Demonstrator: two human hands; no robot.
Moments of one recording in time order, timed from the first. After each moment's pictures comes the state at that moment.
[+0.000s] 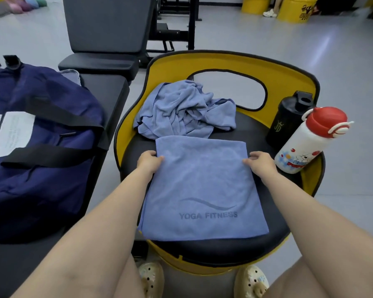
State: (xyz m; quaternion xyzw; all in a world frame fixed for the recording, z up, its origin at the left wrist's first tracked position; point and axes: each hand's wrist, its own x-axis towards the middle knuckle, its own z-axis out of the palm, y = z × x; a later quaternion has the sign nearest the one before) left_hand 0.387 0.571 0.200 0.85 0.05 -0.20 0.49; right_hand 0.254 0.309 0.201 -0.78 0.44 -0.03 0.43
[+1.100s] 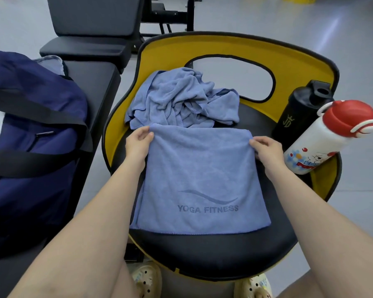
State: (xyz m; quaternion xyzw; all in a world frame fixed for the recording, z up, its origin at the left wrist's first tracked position) left_hand 0.424 0.558 0.195 0.74 0.05 -0.09 0.67; right_hand 0.282 0.286 0.184 -0.70 0.41 -0.18 0.55
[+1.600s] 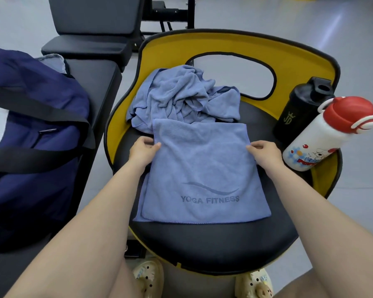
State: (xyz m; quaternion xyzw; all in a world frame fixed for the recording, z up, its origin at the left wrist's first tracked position) left_hand 0.416 0.567 0.187 0.85 0.03 -0.16 0.49; right_hand 0.276 0.290 0.185 -0.79 0.43 -0.08 0.43
